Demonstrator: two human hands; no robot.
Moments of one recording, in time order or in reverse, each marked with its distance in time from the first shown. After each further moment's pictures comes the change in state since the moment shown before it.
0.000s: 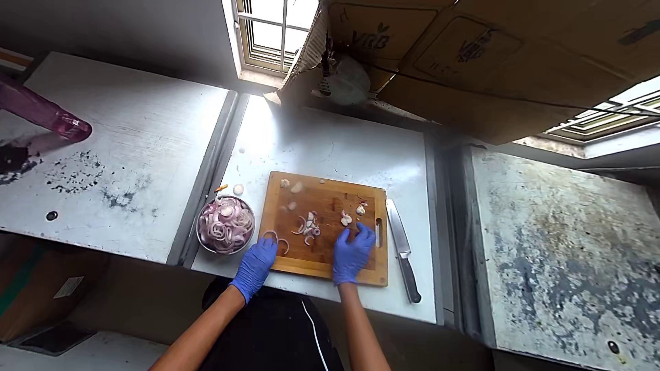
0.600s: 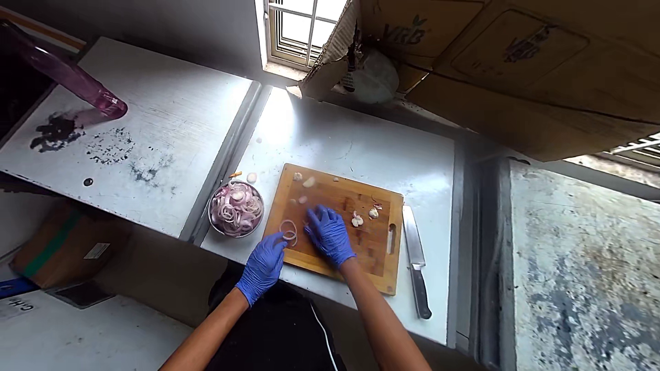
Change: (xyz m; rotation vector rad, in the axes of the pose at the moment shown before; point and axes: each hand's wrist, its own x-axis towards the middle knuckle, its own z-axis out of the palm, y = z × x) left_hand -0.026 0.018 0.022 -0.278 0.360 -0.070; right_hand 0.021 -0.005 0.051 -0.125 -0.492 -1.049
